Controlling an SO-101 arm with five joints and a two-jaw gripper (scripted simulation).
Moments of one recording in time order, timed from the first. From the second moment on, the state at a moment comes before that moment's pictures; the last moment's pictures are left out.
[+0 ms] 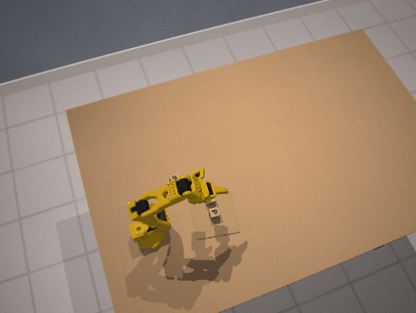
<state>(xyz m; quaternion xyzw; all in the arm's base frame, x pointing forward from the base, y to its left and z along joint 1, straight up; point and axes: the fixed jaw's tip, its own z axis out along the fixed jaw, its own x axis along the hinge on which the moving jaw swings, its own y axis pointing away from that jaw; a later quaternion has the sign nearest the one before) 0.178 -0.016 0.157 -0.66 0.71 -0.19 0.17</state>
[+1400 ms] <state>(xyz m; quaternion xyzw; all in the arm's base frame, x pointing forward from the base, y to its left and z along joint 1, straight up) 0.183 0.039 0.154 -0.51 0.82 -0.09 0.24</state>
